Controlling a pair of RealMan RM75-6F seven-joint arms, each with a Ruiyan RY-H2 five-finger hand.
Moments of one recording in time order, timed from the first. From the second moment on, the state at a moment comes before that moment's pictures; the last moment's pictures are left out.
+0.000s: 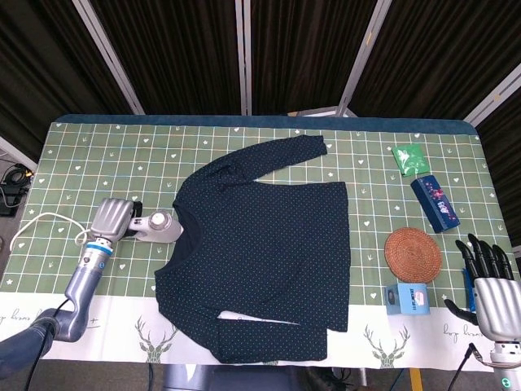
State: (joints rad) left arm -0.59 -1.65 -0.16 -0.94 1.33 1.00 0.04; right arm 0.02 -1.08 0.06 -1.69 -1.52 1.53 -0.10
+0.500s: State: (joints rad) left arm -0.61 -1.58 -0.13 -1.08 1.49 1.13 -0.13; right arm 0.02 -1.07 0.06 -1.69 -1.52 1.53 -0.10
